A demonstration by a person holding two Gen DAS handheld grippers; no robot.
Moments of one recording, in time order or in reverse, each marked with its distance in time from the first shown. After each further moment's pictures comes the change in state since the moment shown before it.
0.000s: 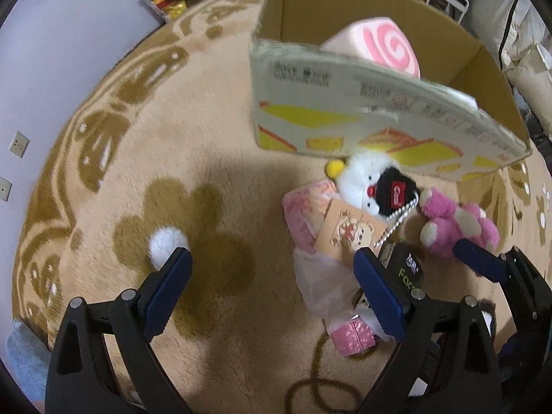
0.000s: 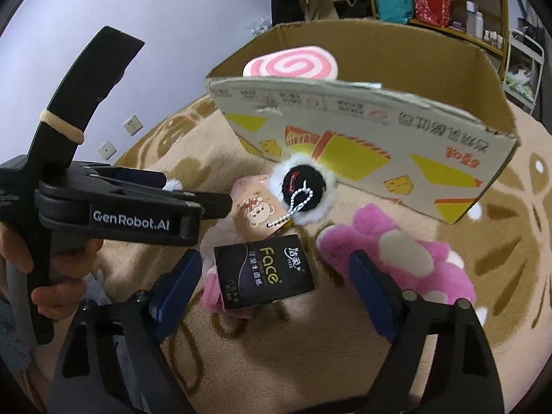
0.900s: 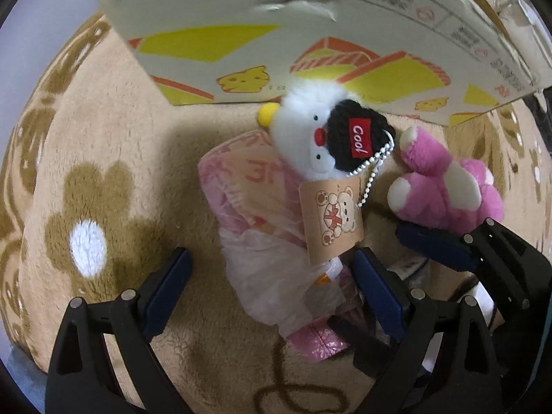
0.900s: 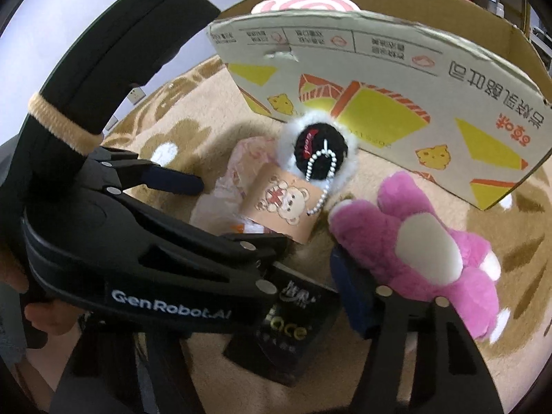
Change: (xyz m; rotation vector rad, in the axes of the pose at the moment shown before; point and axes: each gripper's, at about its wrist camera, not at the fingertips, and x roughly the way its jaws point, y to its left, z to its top) left arm 0.050 -0.045 -0.002 0.129 0.141 -0.074; right arm 0.047 0.010 -0.003 -0.038 0.124 0.020
